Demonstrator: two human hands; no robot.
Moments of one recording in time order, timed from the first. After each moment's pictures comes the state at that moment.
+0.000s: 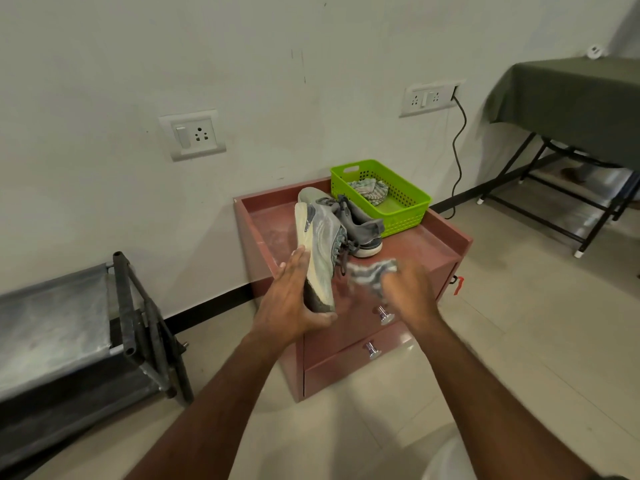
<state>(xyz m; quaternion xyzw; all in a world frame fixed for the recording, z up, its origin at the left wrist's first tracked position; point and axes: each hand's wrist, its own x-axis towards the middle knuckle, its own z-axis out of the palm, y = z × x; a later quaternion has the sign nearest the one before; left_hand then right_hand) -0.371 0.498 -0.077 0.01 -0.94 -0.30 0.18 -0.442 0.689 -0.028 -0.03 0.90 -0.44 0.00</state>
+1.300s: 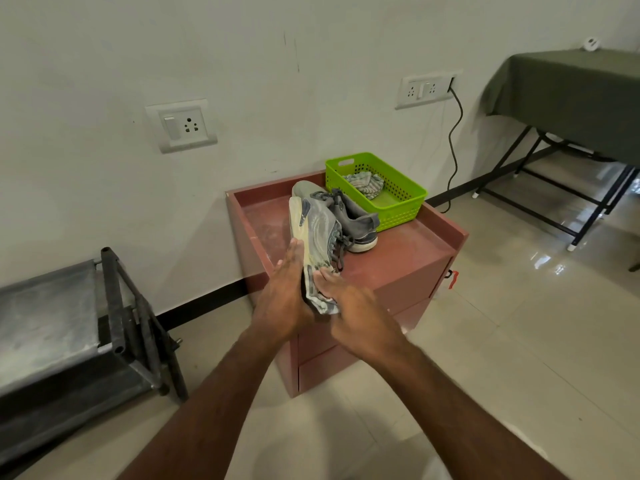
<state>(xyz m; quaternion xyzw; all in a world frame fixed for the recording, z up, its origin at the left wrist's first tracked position) -0.380 0.500 -0.085 0.03 -0.94 -0.32 0.15 -0.394 0.657 -0.048 -0.33 0.89 -0.30 0.01</state>
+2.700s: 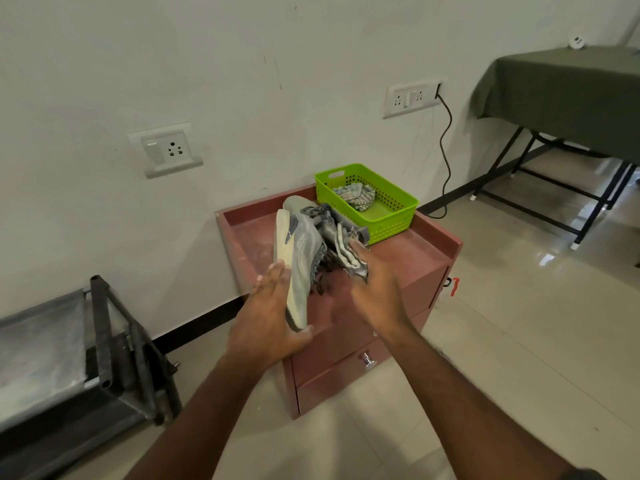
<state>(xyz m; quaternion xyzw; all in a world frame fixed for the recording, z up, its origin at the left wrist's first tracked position) -0.374 0.492 -0.072 0.01 -0.97 -0.17 0.16 -0.463 0.671 -0.049 -0.14 0.84 -0.52 -0.06</state>
